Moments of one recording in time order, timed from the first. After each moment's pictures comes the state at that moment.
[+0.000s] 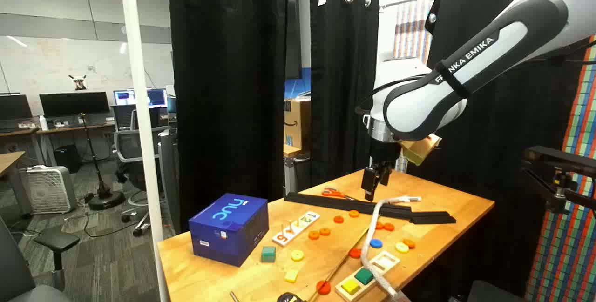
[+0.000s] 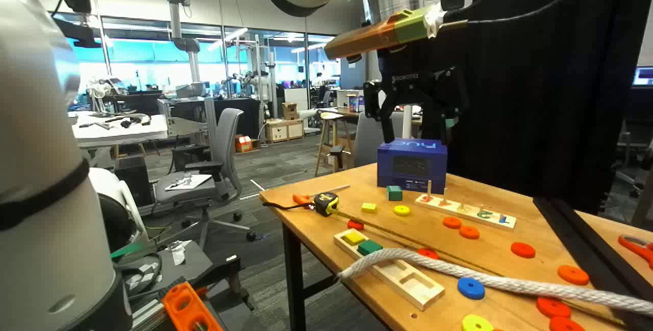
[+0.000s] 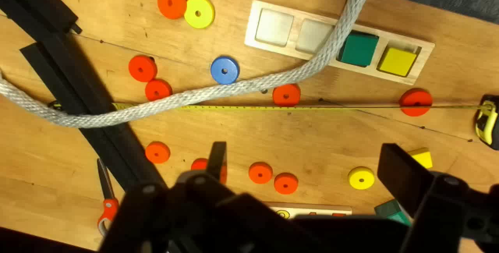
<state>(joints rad) -0.09 -0.36 -0.09 -2.65 -0.19 2.46 -0.16</state>
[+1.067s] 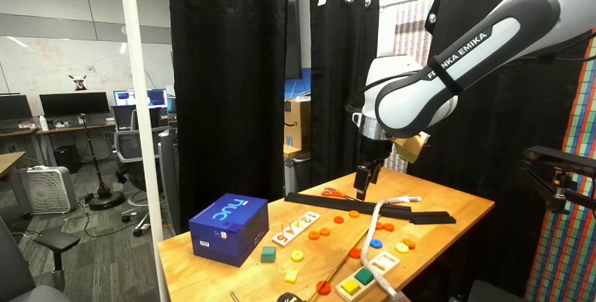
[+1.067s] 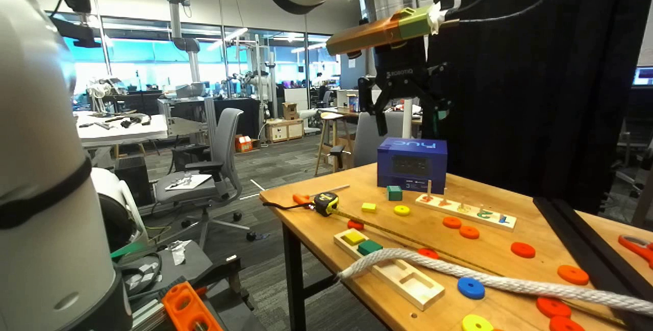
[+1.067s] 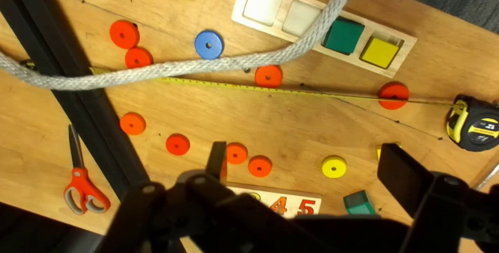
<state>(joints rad) -0.04 -0.34 -0.08 -2.61 -0.16 2.46 -0.24</state>
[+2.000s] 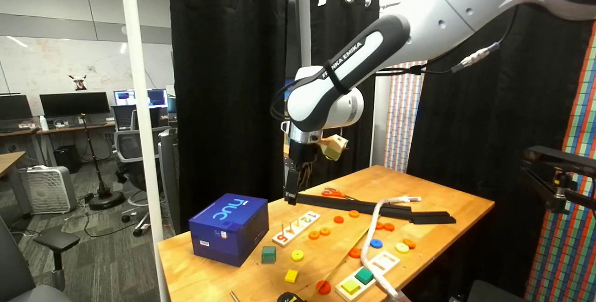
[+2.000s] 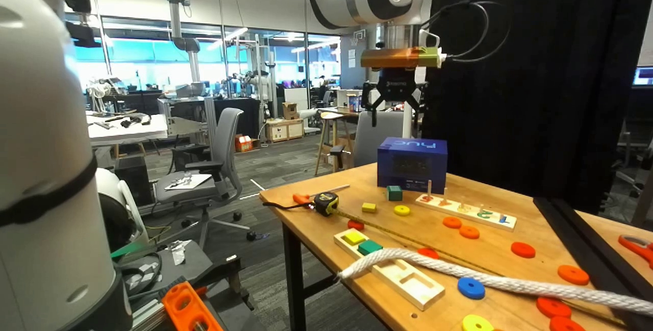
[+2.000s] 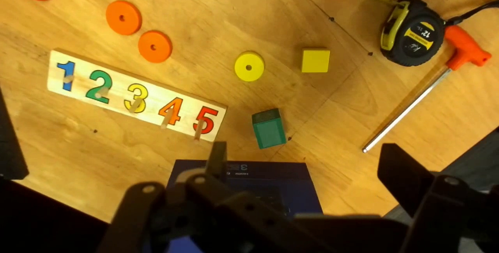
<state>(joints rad) 0.09 0.13 -0.01 -2.12 0.09 2.36 -0.51</state>
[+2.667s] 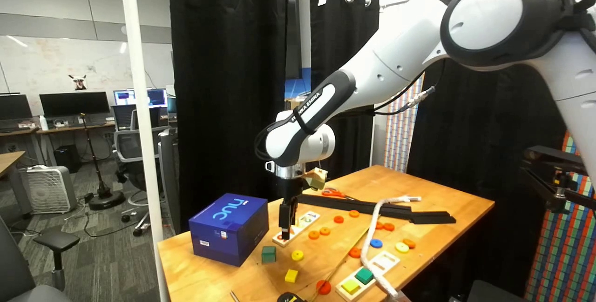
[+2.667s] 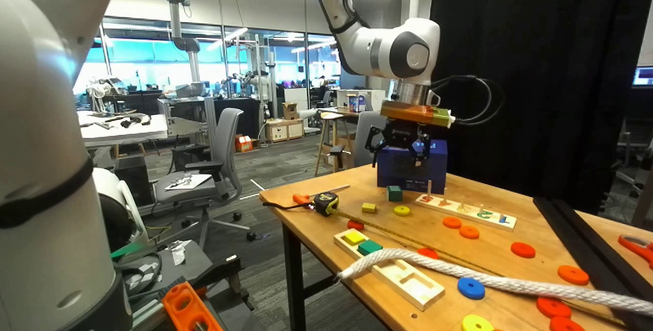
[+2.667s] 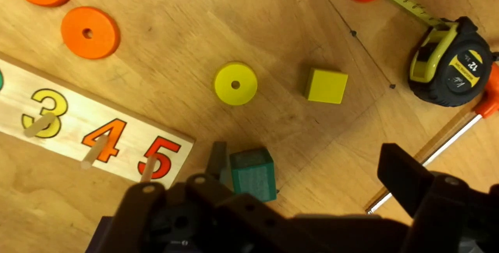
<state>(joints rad) -0.01 0.47 0.10 -1.89 0.11 2.29 -0.67</state>
